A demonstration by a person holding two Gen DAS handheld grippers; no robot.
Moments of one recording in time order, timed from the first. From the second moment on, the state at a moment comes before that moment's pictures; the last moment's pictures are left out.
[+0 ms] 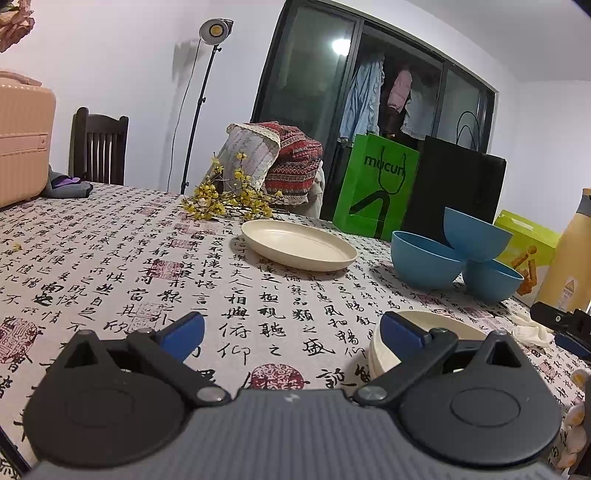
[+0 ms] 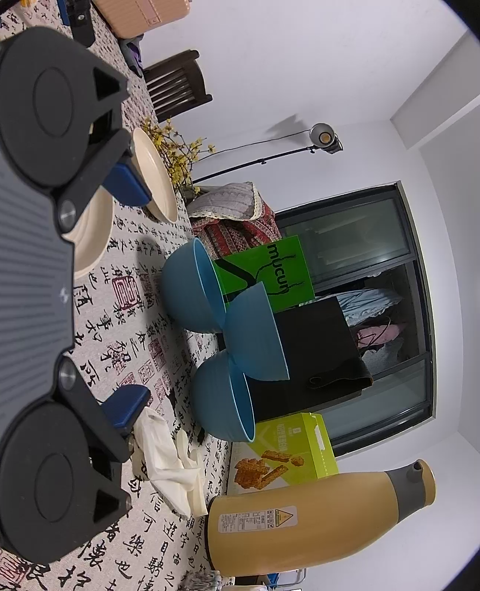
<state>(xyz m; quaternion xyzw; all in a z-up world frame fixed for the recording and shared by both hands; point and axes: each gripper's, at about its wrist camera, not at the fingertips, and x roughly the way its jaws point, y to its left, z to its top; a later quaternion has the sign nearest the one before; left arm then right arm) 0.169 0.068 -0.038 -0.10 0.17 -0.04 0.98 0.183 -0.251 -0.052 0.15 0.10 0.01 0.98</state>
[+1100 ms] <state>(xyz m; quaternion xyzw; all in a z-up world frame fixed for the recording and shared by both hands) 0.181 0.068 -0.041 -0.10 0.21 -0.02 0.97 0.183 -0.247 -0.051 0.14 0.10 0.01 0.98</state>
